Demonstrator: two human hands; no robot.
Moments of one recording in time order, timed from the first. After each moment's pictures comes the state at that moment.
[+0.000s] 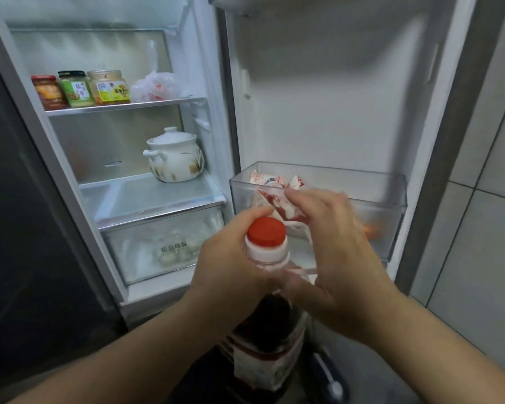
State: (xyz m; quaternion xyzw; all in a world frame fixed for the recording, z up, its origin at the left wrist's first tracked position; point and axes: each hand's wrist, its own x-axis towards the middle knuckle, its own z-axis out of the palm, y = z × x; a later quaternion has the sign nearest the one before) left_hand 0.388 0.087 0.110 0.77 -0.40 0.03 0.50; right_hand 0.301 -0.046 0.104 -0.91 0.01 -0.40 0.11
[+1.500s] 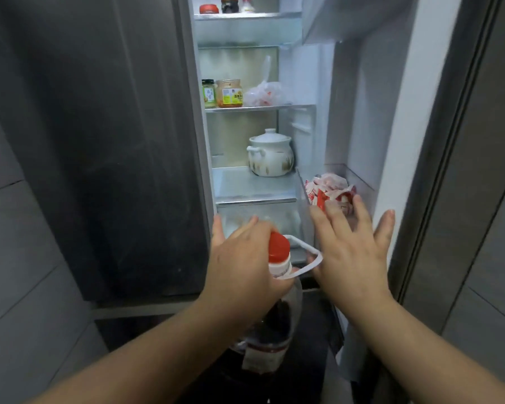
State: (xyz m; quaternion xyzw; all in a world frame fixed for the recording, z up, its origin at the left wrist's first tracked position) left_hand 0.369 0.246 0.115 0.90 -0.30 0.21 0.23; right_hand 0.359 0.075 0.077 -0.91 0.10 -0.39 -0.10
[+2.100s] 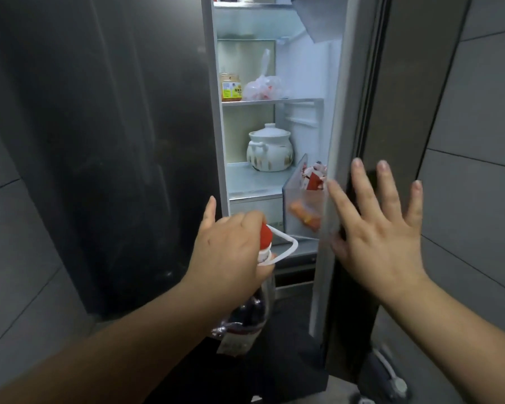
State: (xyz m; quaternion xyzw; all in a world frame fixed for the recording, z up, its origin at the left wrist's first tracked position) left_hand 0.430 0.358 0.123 0.90 -0.35 0.23 0.11; right_hand 0.373 0.154 0.088 -0.83 0.13 -0.51 -0.20
